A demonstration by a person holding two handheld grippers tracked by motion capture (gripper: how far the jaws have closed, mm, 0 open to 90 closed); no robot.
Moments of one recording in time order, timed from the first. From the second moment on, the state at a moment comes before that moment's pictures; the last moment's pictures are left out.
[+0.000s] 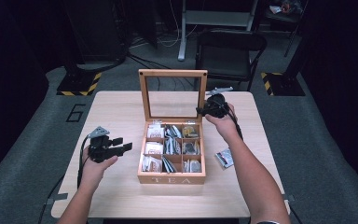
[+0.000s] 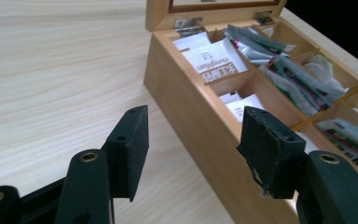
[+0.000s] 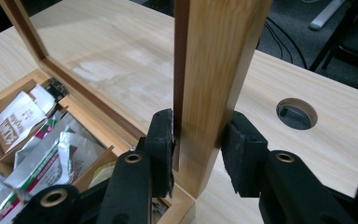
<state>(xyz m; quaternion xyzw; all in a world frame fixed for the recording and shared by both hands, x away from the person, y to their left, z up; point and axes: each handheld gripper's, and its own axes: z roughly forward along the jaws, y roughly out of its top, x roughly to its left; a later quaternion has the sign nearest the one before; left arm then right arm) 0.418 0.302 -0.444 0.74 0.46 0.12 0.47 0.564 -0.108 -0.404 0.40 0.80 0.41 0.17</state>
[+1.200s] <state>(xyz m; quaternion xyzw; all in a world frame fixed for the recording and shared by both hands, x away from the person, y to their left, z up) 0.482 0.252 -0.328 0.76 0.39 0.19 0.48 0.525 -0.108 -0.411 0.33 0.81 0.42 0.23</state>
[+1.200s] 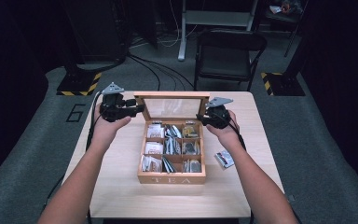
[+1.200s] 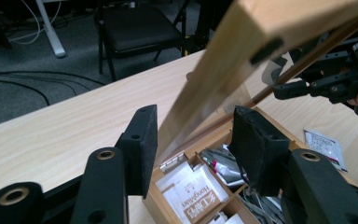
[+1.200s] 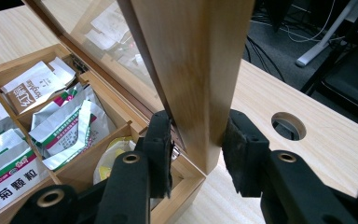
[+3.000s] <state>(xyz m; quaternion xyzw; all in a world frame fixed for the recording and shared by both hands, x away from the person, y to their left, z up) 0.413 0.256 -0.368 0.78 0.37 0.17 0.47 0.419 -0.127 -0.363 0.31 0.80 0.48 0.19</state>
